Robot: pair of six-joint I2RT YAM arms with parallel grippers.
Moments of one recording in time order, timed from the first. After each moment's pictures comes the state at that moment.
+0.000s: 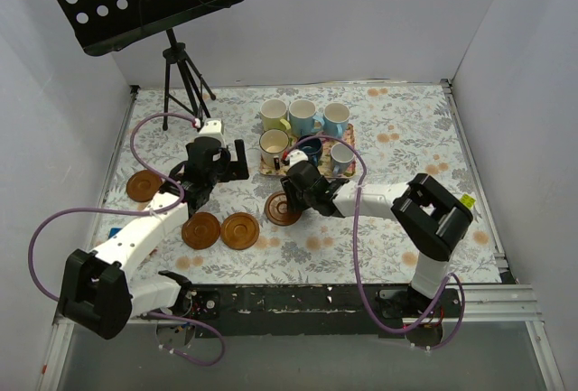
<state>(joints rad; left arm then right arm) -0.43 1.18 0.79 -0.17 -0.22 -0.33 0.92 1.79 0.98 -0.01 0.19 0.34</state>
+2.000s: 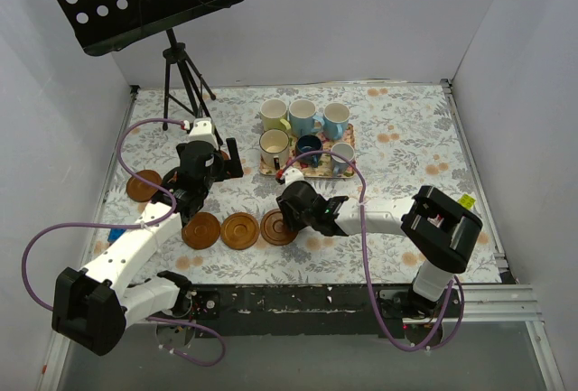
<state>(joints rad) -0.43 1.07 0.76 -0.15 -0.30 -0.33 1.05 1.70 0.88 -0.01 0.22 0.41</state>
